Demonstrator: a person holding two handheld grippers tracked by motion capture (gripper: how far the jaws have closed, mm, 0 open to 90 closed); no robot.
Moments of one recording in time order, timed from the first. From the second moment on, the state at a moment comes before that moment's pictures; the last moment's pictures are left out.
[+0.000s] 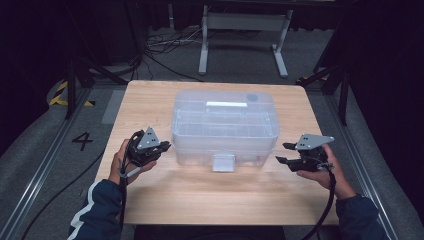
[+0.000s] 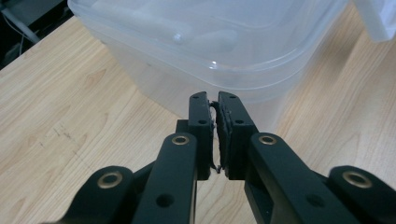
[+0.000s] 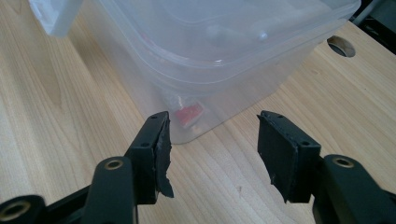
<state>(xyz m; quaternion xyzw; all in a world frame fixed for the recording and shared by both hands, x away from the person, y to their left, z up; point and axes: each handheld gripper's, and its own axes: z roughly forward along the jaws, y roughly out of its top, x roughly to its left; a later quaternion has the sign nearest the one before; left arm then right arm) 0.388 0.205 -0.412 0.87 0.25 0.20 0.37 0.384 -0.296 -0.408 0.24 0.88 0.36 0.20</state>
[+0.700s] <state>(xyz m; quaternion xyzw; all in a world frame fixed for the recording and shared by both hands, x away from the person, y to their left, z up) 0.357 0.236 -0.429 0.89 0.26 0.22 0.30 0.372 -0.304 -0.407 0.25 0.89 0.32 0.22</state>
